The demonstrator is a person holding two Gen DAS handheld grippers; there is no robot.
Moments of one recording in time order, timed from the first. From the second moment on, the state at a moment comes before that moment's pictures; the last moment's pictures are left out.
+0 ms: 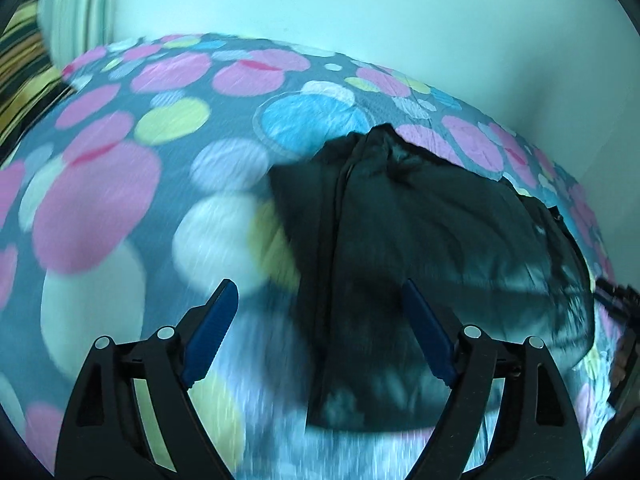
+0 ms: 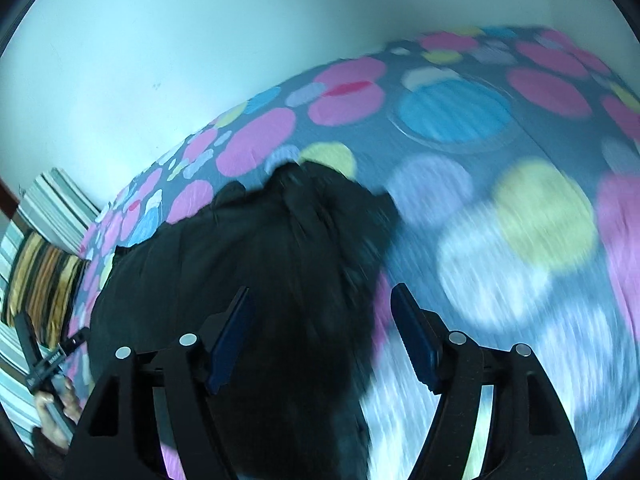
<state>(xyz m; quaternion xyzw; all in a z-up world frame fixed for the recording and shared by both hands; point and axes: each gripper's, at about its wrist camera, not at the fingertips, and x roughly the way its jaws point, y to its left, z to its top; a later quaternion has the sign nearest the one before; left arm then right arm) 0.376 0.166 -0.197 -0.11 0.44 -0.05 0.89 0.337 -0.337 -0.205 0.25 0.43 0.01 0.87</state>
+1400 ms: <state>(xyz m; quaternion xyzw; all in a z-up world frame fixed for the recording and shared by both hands) 0.255 0.155 -0.211 -0.32 0.44 -0.05 0.84 0.226 -0.313 -0.229 0.39 0.42 0.06 0.82</state>
